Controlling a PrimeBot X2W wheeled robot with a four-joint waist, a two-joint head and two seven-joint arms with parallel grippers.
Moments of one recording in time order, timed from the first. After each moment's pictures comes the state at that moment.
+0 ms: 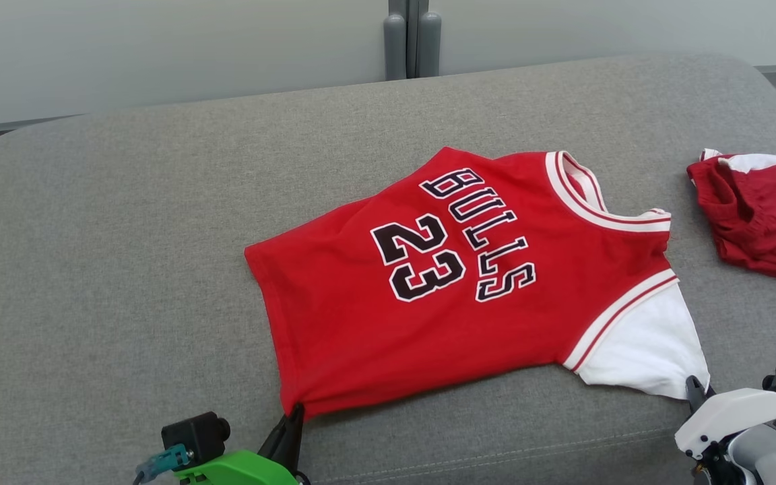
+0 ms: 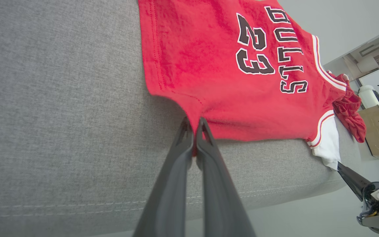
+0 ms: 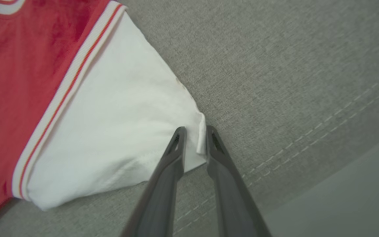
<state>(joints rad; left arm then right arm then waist) -0.03 0.29 -0.63 0.13 -1.01 0.23 -0.07 -0.26 -0.19 -0.07 0.86 0.65 0.13 -0.05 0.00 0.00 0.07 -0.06</state>
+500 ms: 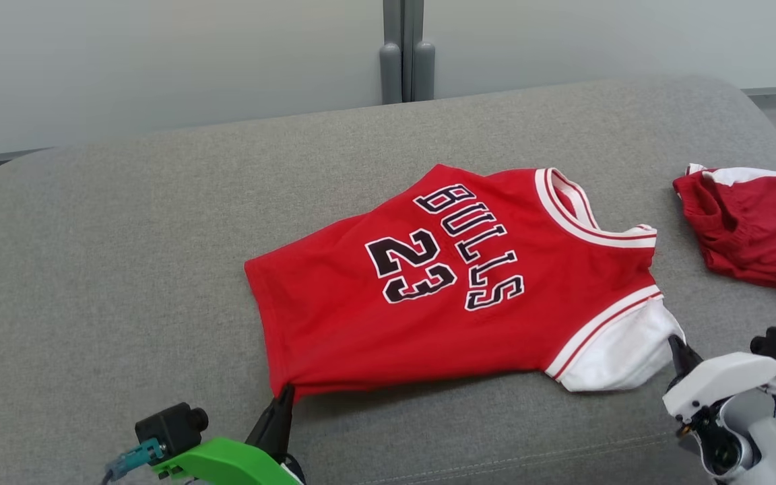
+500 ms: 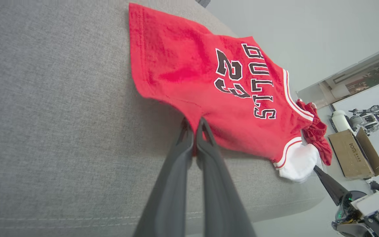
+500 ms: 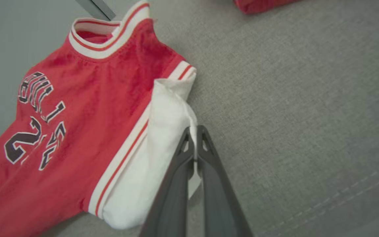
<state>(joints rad) -0.01 0.28 -0.57 0.07 -1.09 0.22 -0.08 -0.28 -0.24 0.09 0.77 0.82 0.13 -0.06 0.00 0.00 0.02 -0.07</state>
